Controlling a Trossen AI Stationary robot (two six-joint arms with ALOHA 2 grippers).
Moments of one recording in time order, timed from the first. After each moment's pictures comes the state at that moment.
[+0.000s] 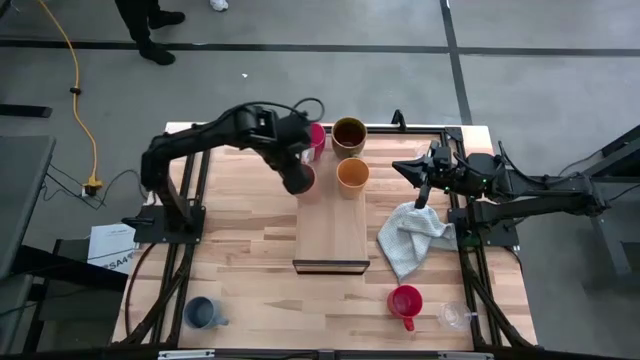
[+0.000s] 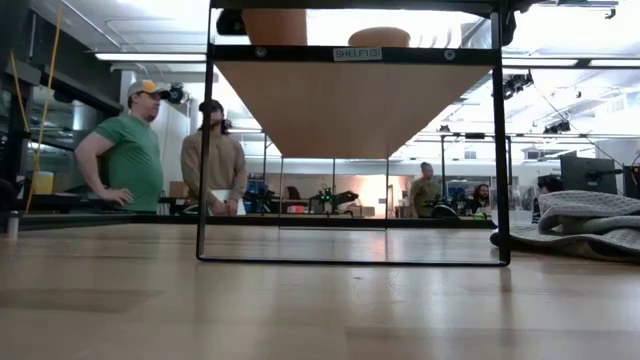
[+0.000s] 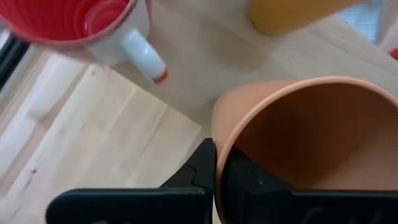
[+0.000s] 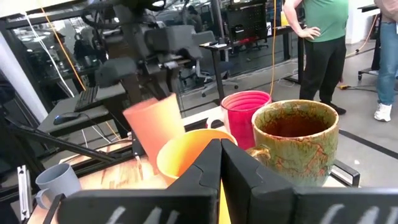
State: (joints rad) left arm 0.31 1.75 2.00 -1.46 -0.02 -0.37; right arm -0.04 0.65 0.65 -0.03 0.28 0.21
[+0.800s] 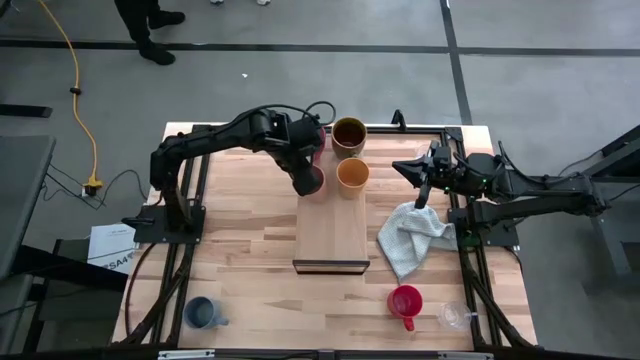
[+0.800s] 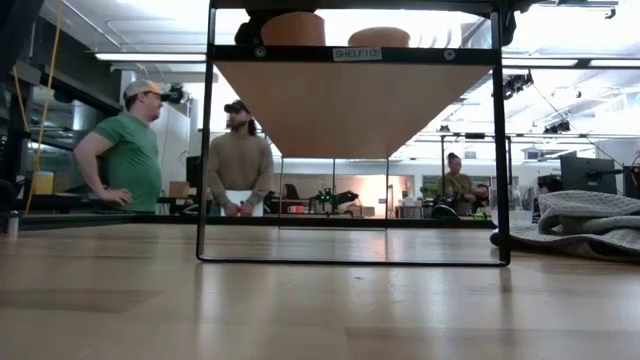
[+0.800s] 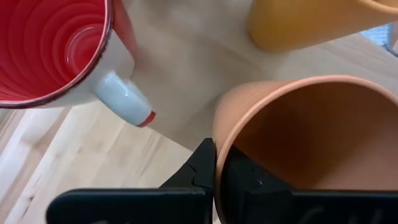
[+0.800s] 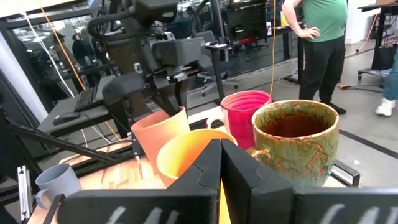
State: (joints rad) left arm 0.31 1.83 2.00 -1.40 -0.03 -0.32; right arm -0.03 0.65 0.65 -0.03 0.28 0.21
